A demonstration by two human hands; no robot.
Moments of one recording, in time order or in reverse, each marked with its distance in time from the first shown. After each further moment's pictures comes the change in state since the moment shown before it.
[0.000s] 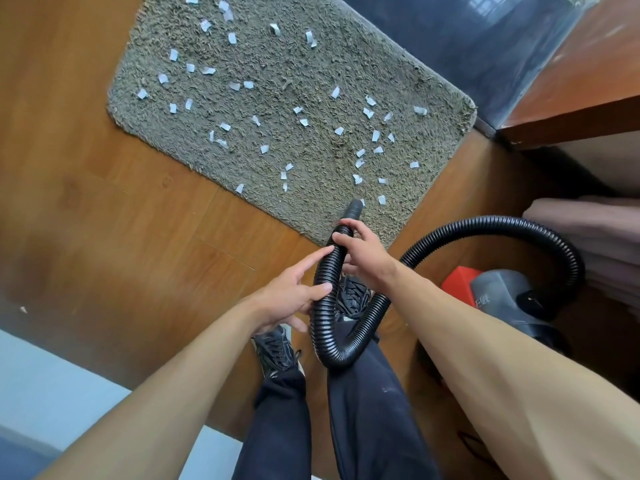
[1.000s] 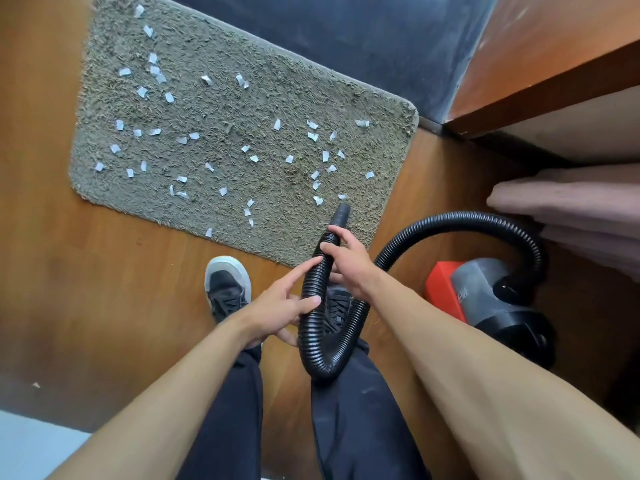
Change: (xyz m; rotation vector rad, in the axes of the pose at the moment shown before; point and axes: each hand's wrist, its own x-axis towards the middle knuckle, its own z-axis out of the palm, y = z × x) left_hand 0.024 0.054 0.024 0.208 -0.034 -0.020; right_hand 0.001 -0.025 -0.036 0.226 0.090 -0.013
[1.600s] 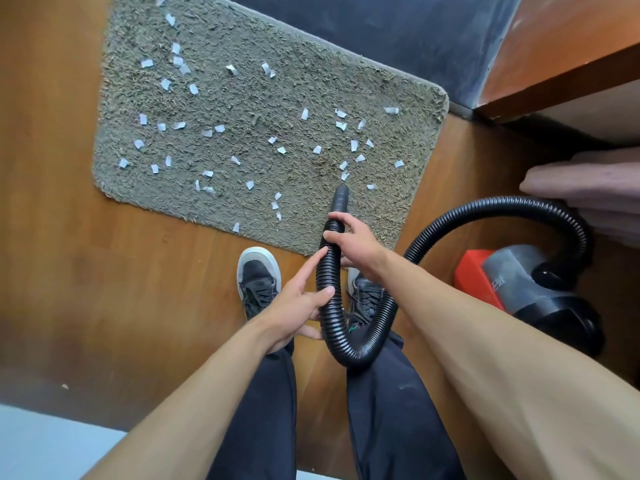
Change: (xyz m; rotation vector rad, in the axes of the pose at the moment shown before) left_hand -0.015 -0.028 -0.036 -0.246 0.039 0.001; right_hand 0.011 -0.001 0.057 -0.228 -0.026 -0.079
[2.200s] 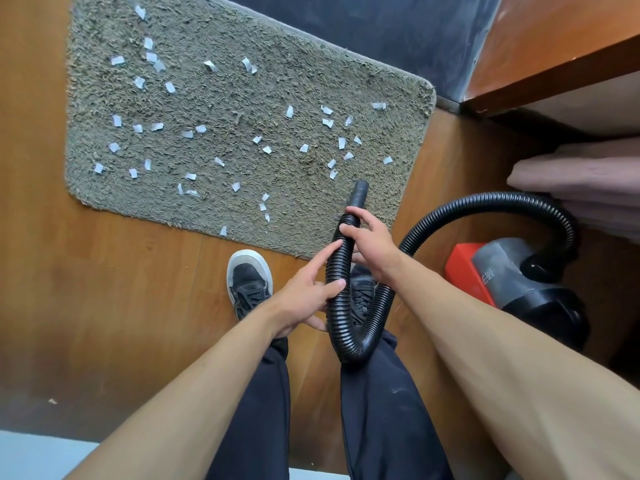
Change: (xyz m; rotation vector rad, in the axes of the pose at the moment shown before) left_hand 0.016 0.031 0.011 0.197 -0.119 -0.006; right_hand 0.005 0.003 -0.028 0.198 0.159 0.002
